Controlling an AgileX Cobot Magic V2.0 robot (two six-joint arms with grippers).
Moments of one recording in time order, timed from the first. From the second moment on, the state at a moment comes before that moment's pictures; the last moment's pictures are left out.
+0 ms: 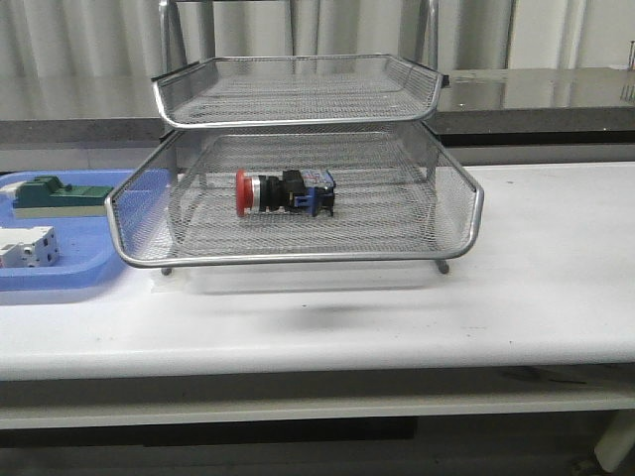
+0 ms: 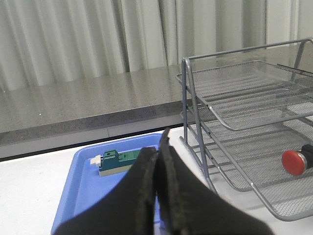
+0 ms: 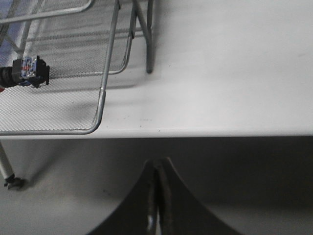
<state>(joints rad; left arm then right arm) -0.07 0.10 -0.30 -0.28 0.29 0.32 0.16 0.78 -0.71 0.23 0.72 0.10</state>
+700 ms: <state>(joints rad) -0.07 0.10 -0.30 -0.28 0.29 0.32 0.55 1.42 -0.92 0.35 0.66 -0.09</state>
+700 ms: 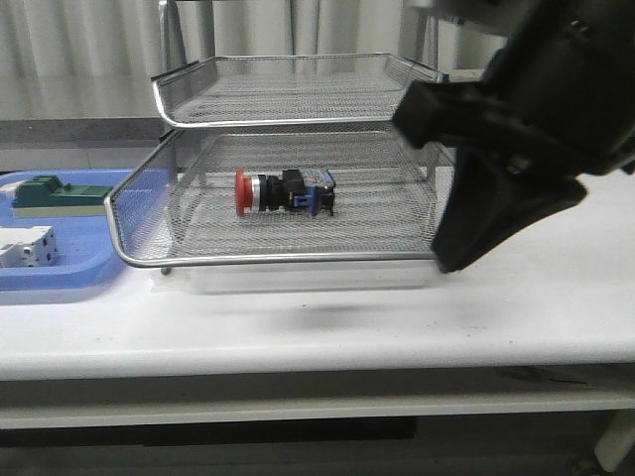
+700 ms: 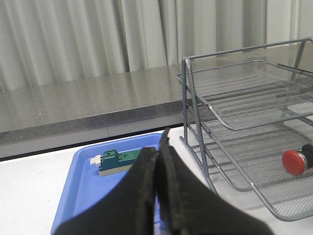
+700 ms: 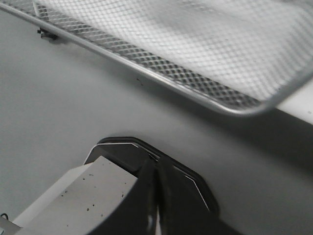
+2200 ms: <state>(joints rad) -0.07 0.10 -0.30 -0.28 0.29 0.32 0.64 1.88 -1.33 -0.11 0.56 -0.10</state>
